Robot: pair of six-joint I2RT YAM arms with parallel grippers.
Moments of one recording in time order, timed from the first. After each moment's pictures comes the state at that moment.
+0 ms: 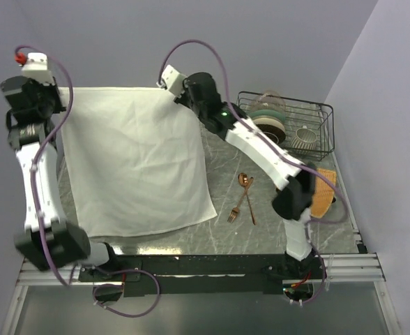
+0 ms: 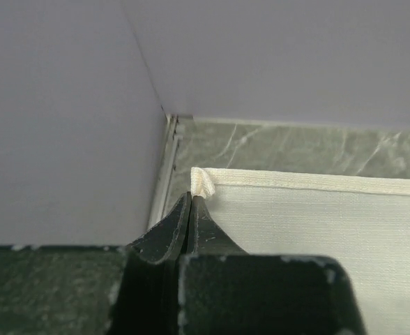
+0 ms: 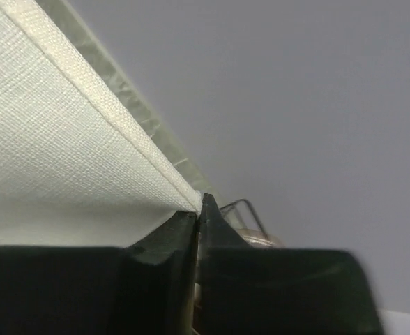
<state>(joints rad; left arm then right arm) 0.35 1.31 1.55 -0.35 0.16 0.14 0.76 1.94 2.09 -0.41 0.36 -0.69</state>
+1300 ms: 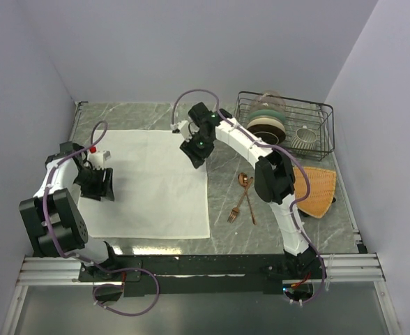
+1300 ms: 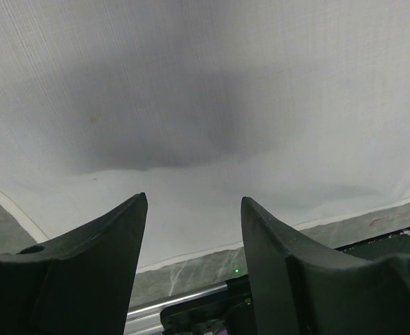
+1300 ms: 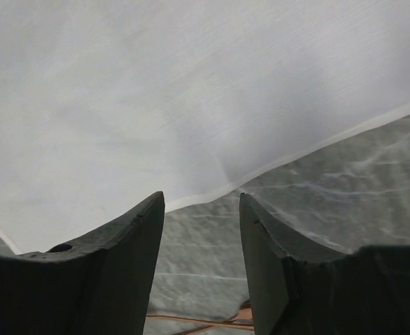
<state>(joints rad) 0.34 1.48 0.99 -0.92 0.32 0.40 0.63 2.28 2.13 -1.06 -0.30 -0.37</state>
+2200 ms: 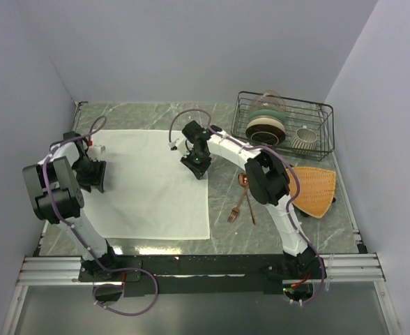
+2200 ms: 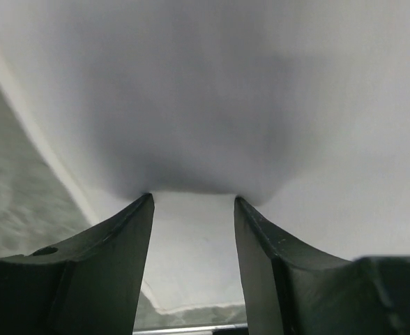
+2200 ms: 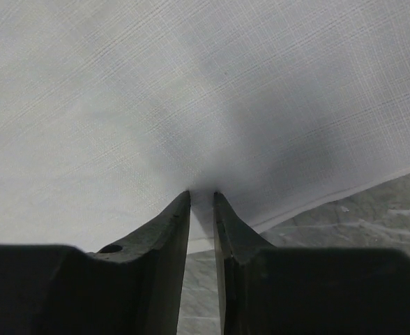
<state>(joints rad) 0.34 1.78 1.15 -0.83 0.10 0.38 0.69 2.33 1.95 -0.92 -0.21 -0.32</state>
